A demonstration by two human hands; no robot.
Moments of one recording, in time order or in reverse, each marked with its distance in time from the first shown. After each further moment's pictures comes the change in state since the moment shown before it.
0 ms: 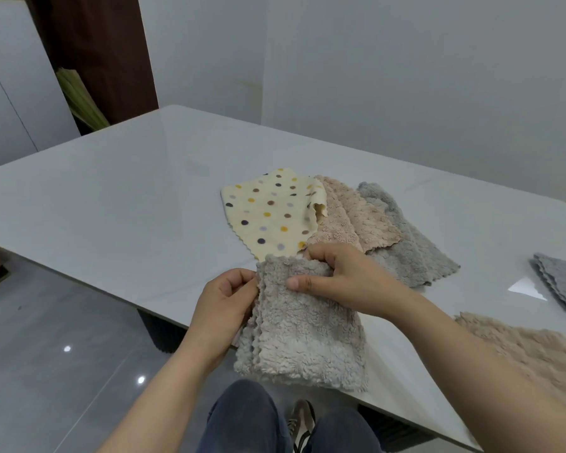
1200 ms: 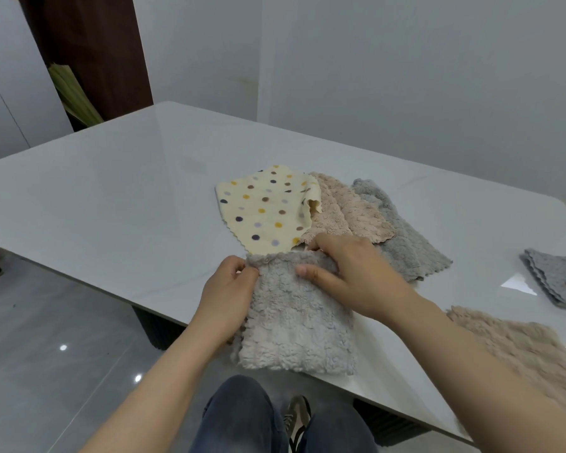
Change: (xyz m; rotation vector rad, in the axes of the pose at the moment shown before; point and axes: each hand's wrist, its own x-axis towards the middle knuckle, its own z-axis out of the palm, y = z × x) left_hand 0.008 0.009 0.012 0.391 0.088 0.006; right_hand -0.009 0.019 -0.005 -0.555 0.162 -0.070
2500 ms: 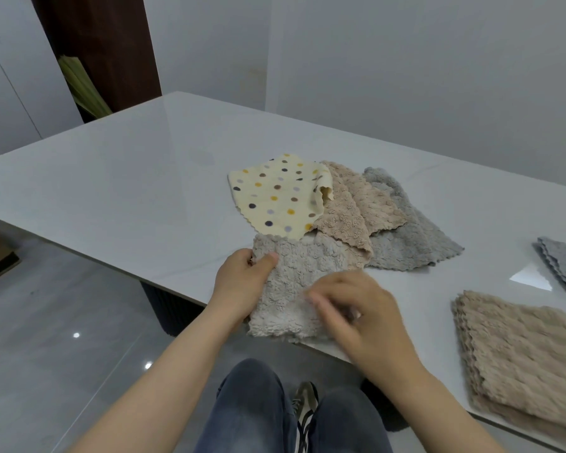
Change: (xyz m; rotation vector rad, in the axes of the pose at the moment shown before) left_hand 0.005 -0.015 -0.003 -0.070 0.007 -0.022; right_hand -0.066 -0.047 0.041 0.385 0.359 -0.012
